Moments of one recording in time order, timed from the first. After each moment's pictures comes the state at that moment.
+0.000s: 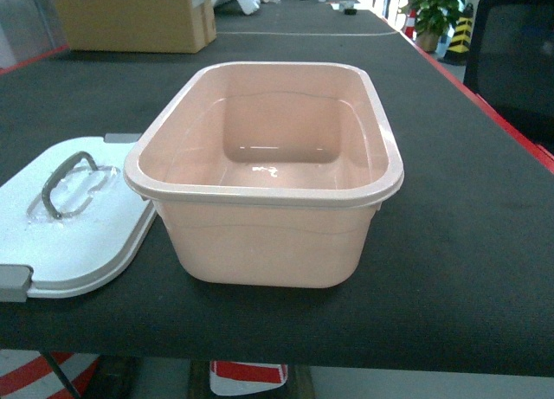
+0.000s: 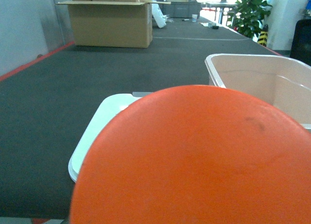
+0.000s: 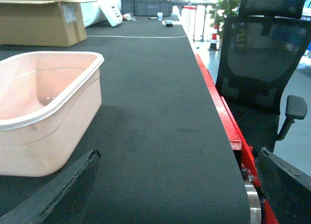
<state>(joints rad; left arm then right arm) 0.00 0.01 0.01 -0.01 0.00 0.00 0.00 0.00 0.01 -0.01 0.00 0.00</state>
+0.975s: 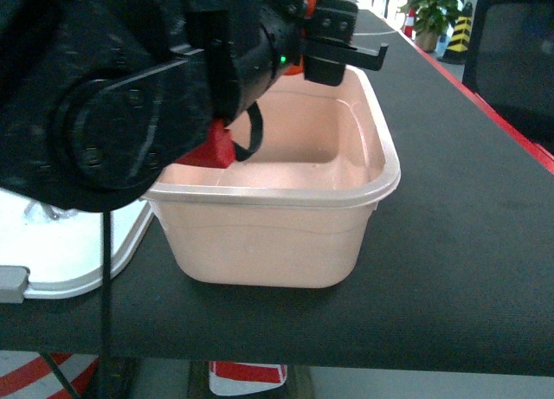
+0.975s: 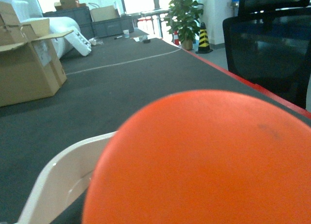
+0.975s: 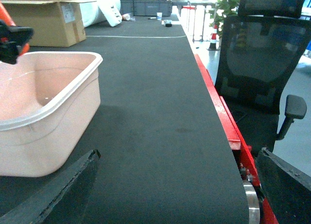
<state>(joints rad) -0.52 2.00 1.12 0.94 -0.27 0.17 0.00 0.00 0.01 0.00 0.00 0.00</state>
